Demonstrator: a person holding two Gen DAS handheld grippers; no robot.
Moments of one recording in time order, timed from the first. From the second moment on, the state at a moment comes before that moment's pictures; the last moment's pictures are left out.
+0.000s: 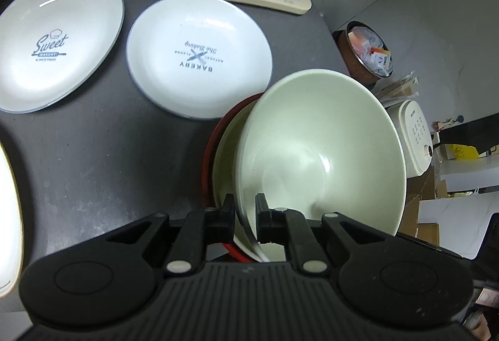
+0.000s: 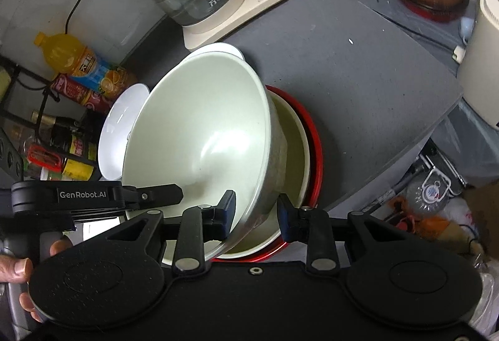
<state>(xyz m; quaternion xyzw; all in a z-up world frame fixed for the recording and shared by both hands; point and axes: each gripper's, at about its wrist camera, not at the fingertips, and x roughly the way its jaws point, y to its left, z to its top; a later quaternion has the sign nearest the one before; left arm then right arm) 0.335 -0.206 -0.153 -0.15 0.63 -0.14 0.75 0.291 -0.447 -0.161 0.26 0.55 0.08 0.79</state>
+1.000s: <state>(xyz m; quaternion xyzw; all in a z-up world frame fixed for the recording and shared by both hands) 0.343 -0.175 -0.128 -0.15 0.62 -0.09 0.76 0.295 -0.448 -0.145 0.21 0.55 0.09 0.80</state>
